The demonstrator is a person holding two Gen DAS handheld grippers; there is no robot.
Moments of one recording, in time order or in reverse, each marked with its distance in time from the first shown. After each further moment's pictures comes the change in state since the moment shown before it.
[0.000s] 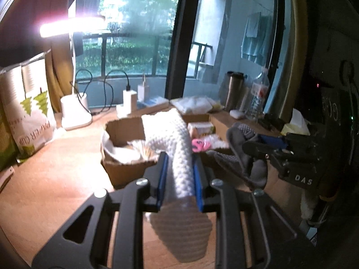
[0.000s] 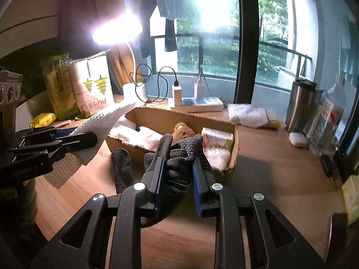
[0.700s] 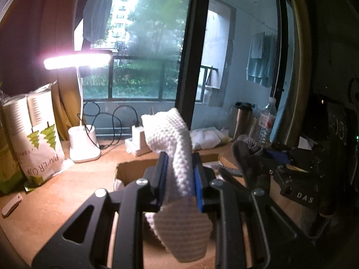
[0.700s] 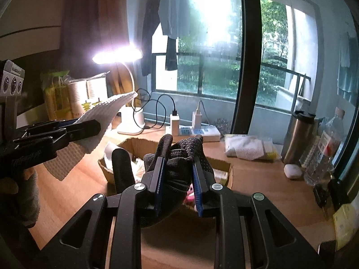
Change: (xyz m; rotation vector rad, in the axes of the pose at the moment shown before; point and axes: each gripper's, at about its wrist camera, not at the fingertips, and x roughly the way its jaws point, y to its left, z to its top) left arm -0.001 0.014 0.046 -0.002 -0.152 0.042; right arm -0.001 -0.002 0.041 -0.045 -0.119 -0.022
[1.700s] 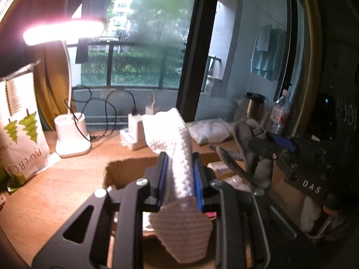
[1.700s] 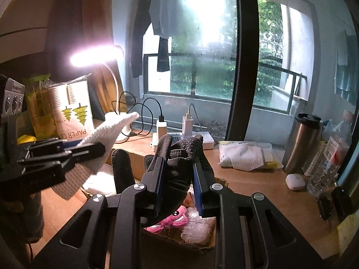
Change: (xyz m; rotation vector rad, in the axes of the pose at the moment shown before) left arm 0.069 0.013 -0.006 -0.039 0.088 -0.008; right arm 0.050 -0.021 0.015 0.019 0.001 -0.038
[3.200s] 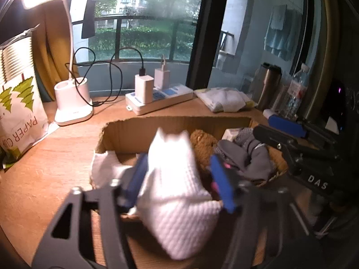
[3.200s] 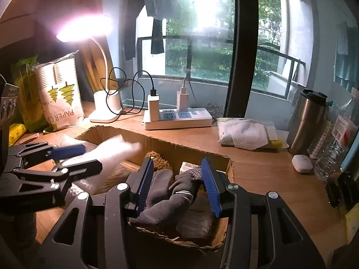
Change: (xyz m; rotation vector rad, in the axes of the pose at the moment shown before) left arm 0.031 0.006 -0.032 -0.036 0.158 0.066; right arm 0.037 -0.005 -0.024 0.019 0.102 -0.028
